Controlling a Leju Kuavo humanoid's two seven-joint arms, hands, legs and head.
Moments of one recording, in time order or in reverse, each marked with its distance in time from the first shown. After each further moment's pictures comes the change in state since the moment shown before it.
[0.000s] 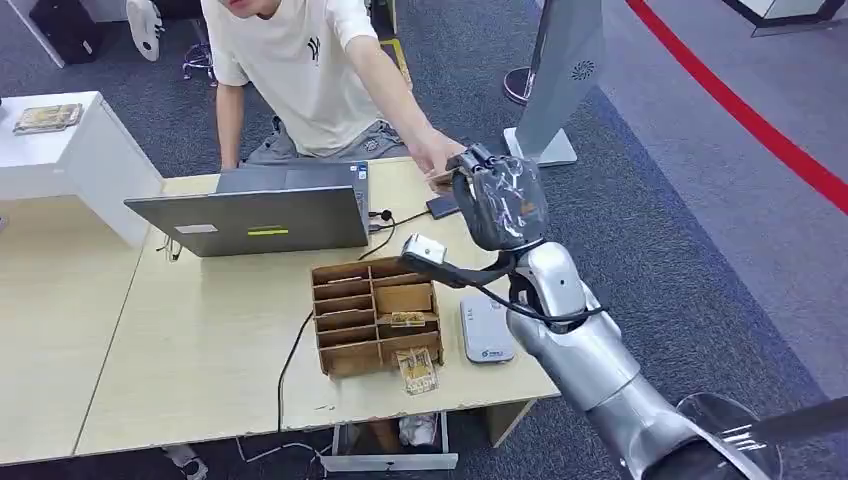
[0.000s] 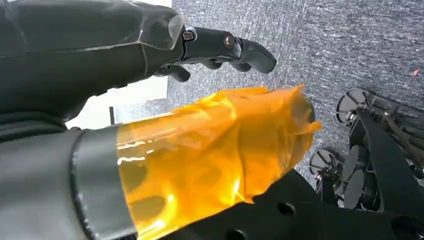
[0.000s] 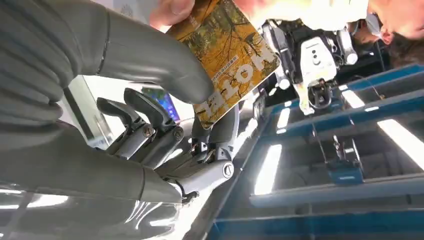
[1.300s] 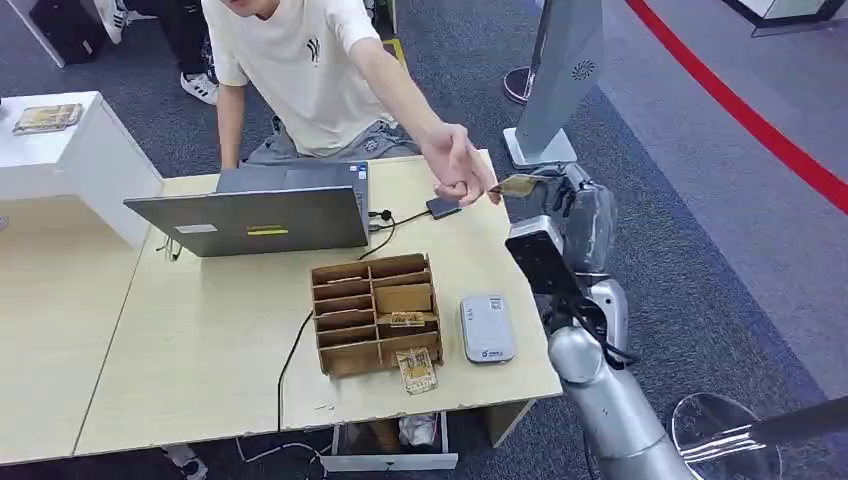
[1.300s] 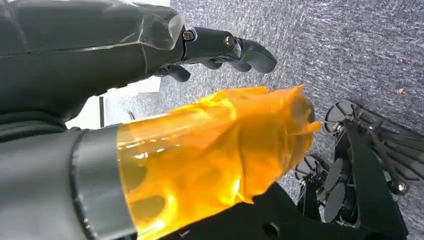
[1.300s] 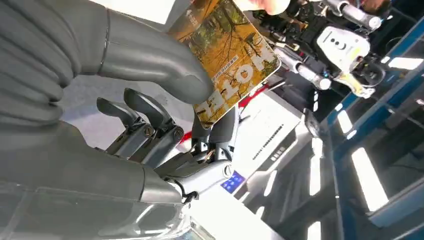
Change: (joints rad) left arm 0.004 -0.009 0.028 -0.015 0.047 0.043 -0.038; right arm 0.242 0.068 -0.269 -0.222 -0.447 -0.021 -0.117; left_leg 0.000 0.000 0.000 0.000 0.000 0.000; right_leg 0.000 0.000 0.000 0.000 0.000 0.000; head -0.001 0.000
